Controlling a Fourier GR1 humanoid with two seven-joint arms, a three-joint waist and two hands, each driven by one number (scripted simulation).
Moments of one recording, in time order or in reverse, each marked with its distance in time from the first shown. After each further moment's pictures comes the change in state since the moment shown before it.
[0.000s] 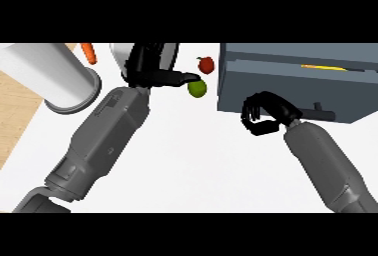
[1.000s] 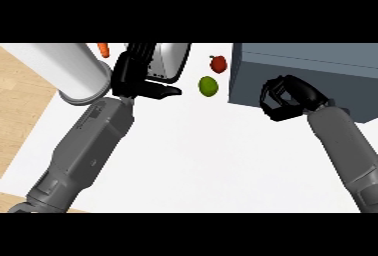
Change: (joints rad) left arm 0.130 0.071 -0.024 -0.130 0.009 -0.104 0.042; right arm -0.099 -0.073 -0.169 0.151 -0.163 0.157 -0.123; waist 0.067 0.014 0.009
